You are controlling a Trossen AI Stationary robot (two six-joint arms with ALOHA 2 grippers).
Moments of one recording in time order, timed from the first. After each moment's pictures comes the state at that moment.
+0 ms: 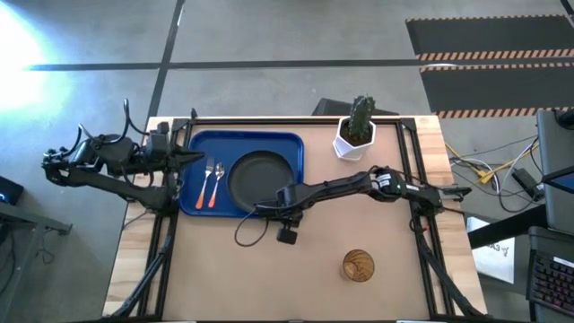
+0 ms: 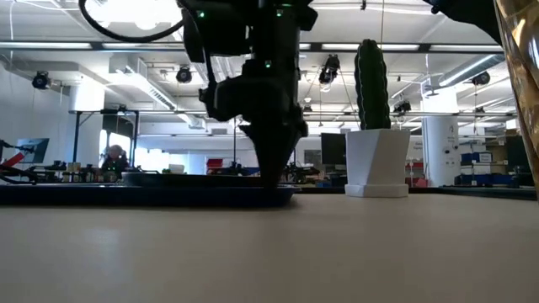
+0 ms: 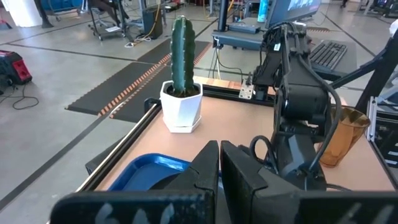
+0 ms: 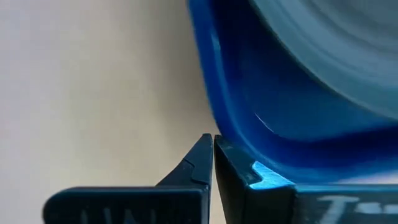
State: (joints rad) left arm -0.17 0.62 1.08 -0.75 -0.45 -0.15; right arm 0.10 2.38 2.06 -1.17 0.00 0.35
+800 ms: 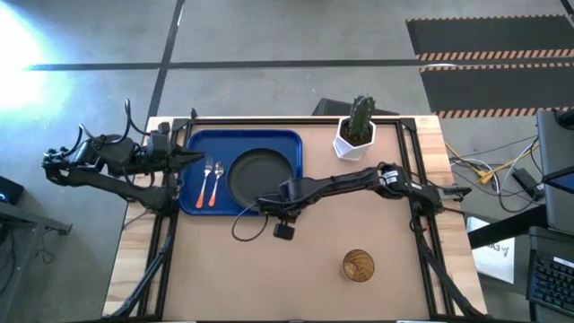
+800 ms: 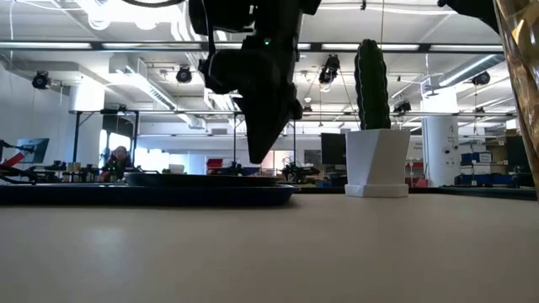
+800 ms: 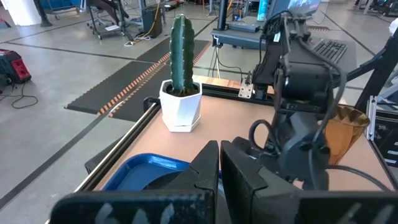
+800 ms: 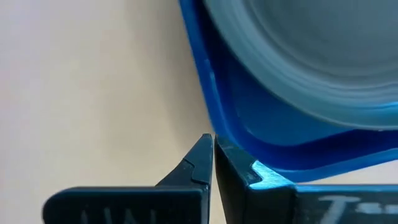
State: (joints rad) left arm -0.17 0.63 1.08 -0.75 -0.45 -0.15; right arm 0.09 2.30 2.05 -1.12 0.03 0.34
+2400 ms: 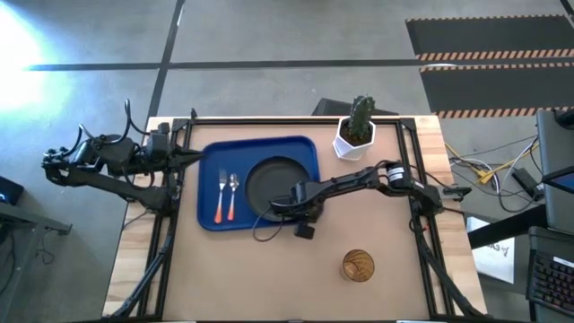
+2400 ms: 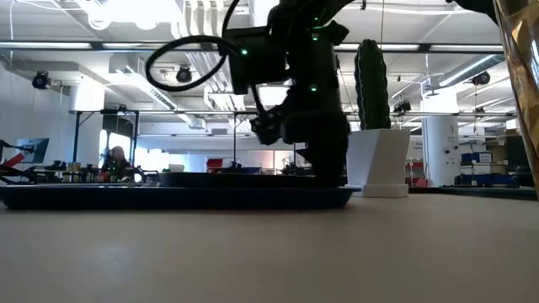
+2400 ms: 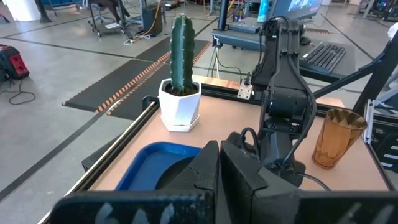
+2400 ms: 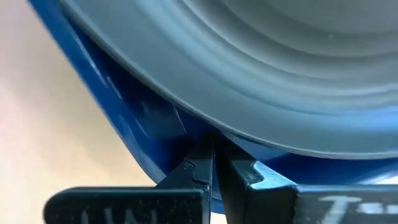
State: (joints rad) left arm -0.17 0.63 1.08 -0.75 -0.45 -0.18; right arm 0.08 2.26 1.76 -1.17 -0.01 0.34
